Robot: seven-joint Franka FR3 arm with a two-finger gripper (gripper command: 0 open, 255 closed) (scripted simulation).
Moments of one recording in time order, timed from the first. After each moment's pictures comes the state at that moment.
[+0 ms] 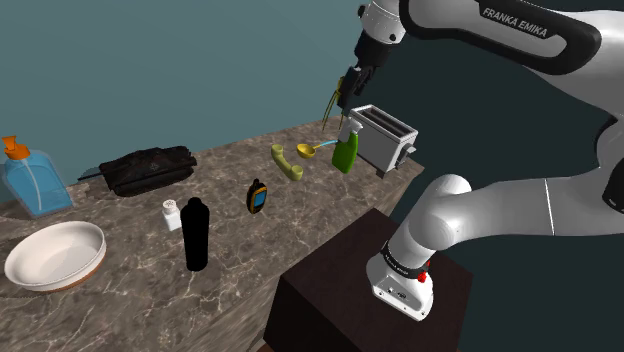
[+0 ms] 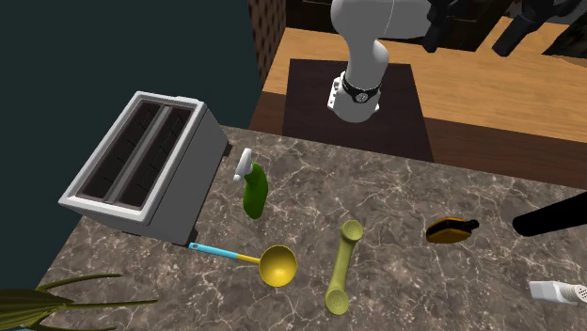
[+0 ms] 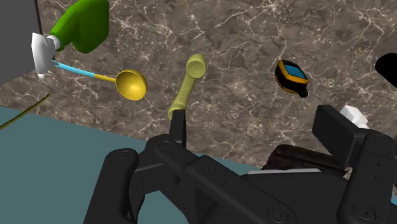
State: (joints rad) arm -0.01 -0.83 0.06 -2.32 -0.04 1.66 -0.10
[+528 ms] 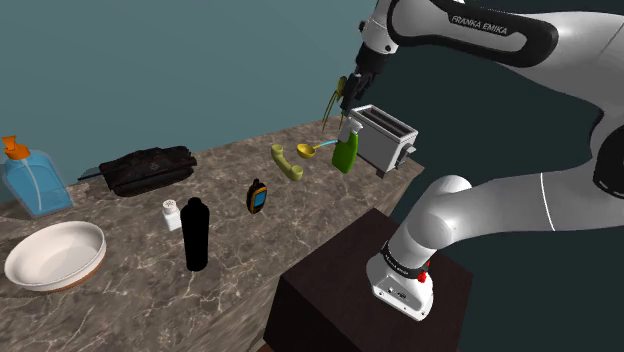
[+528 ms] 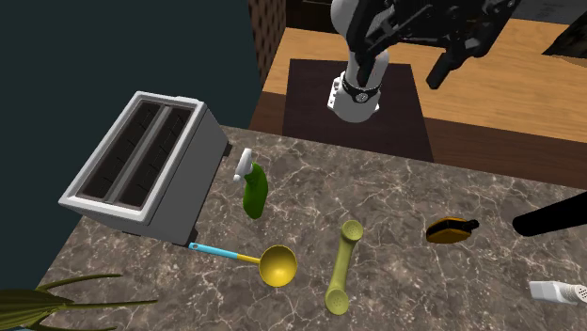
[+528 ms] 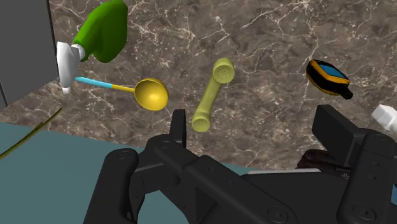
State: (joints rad) arm -0.06 -0.75 -0.07 -2.36 -0.09 1.76 -0.20
